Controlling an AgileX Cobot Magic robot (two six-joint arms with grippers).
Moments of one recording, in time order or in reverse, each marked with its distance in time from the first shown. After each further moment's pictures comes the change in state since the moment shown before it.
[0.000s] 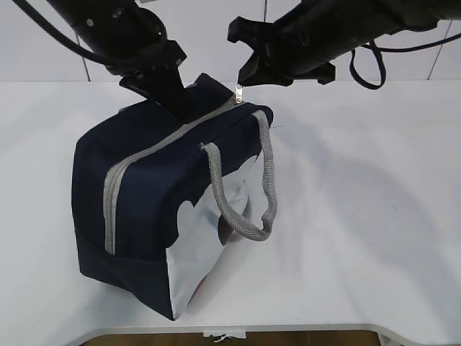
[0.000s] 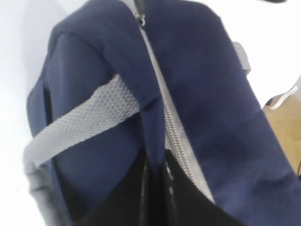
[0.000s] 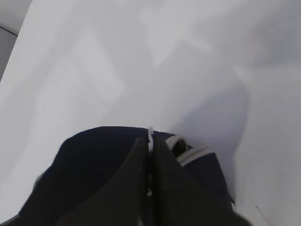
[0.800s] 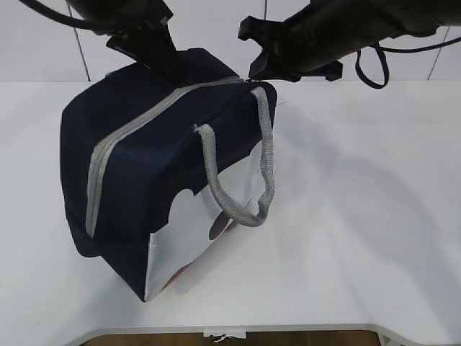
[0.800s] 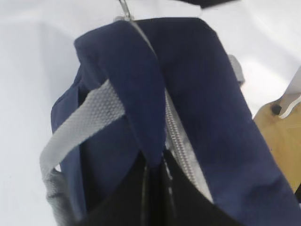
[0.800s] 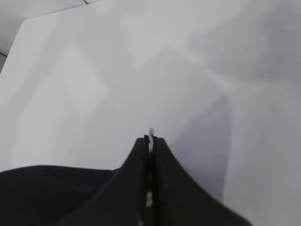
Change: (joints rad) left arm 0.000 -0.060 -0.068 0.013 0.034 0.020; right arm -0.041 0.027 -0.002 -0.014 -0.071 0.000
